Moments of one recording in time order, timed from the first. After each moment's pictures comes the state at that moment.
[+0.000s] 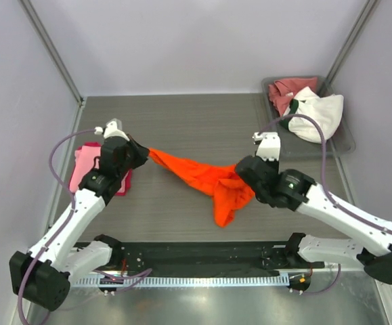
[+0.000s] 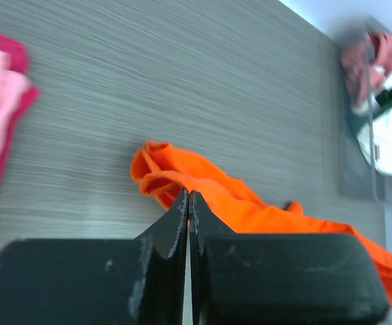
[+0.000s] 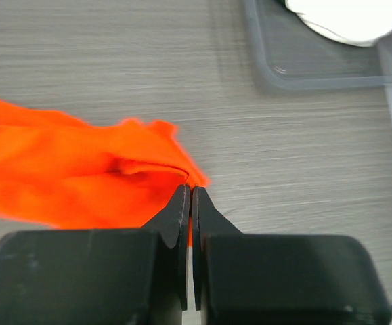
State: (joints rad) left arm -0.40 0.99 0.81 -0.25 -0.14 -0.71; right arm 1.00 1.00 1.06 -0.95 0.94 0.68
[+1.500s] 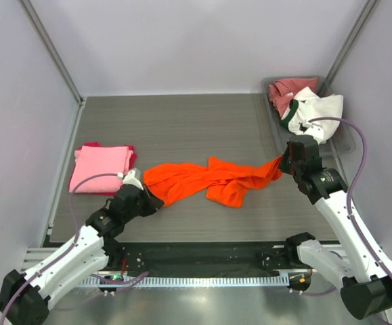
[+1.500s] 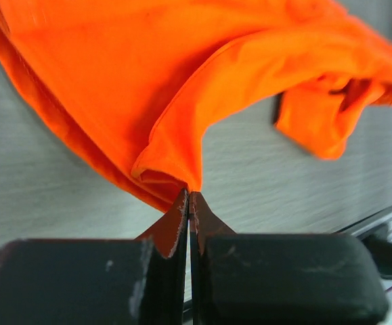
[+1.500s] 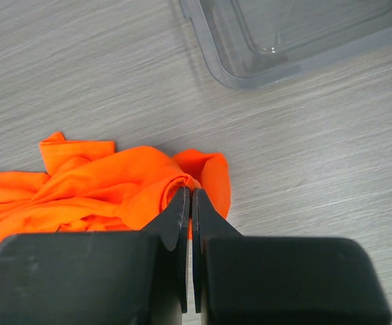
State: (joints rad) left arm -0.58 0.65 0.31 -0.26 -0.02 -0.86; right arm 0.28 0.90 0.95 -0.69 0.35 0.47
